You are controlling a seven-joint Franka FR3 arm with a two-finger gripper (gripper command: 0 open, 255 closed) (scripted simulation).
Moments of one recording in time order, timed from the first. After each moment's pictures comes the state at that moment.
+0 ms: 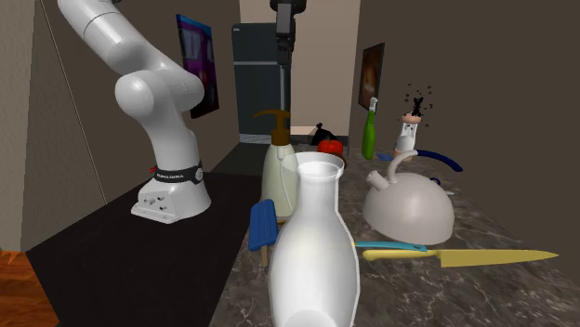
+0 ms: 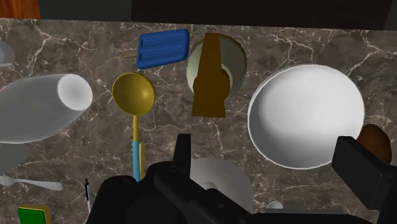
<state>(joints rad) -0.01 -0.75 0.03 -2.42 -0.08 1.63 -0.09</state>
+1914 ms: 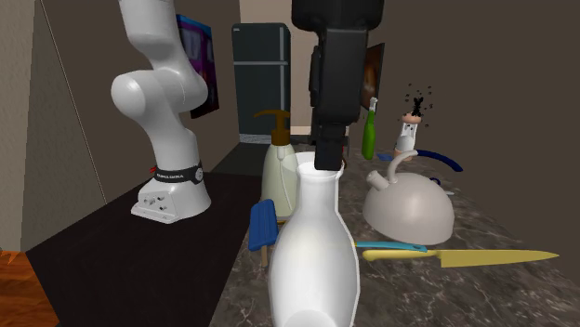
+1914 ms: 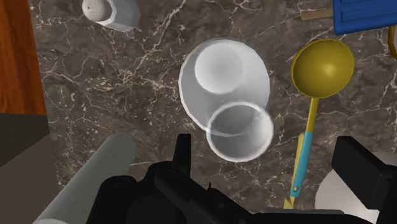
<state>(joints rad) -0.16 -0.05 -0.51 -2.01 -0.07 1.95 -0.77</state>
